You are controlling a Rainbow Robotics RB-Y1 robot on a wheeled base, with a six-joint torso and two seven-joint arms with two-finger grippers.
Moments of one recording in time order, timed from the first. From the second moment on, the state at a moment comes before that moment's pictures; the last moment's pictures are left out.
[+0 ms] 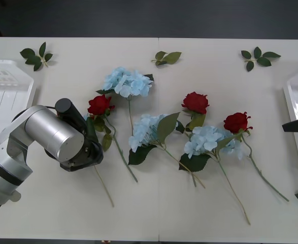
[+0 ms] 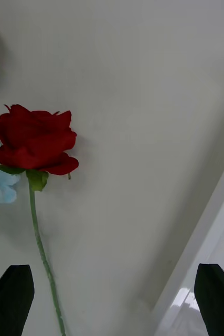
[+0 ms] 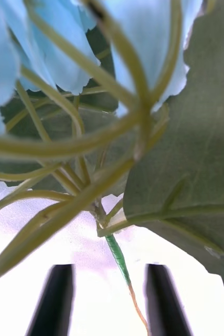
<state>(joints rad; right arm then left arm) -0.26 -1.45 0.43 -1.74 -1.44 0.83 1.67 -0.37 0.57 -0.51 -1.71 0.57 1.49 -0.68</state>
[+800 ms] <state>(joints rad) -0.36 -1.08 0.66 -1.85 -0.64 1.10 1.35 -0.37 0.62 -0.34 -2.05 0.54 1.79 -0.75</state>
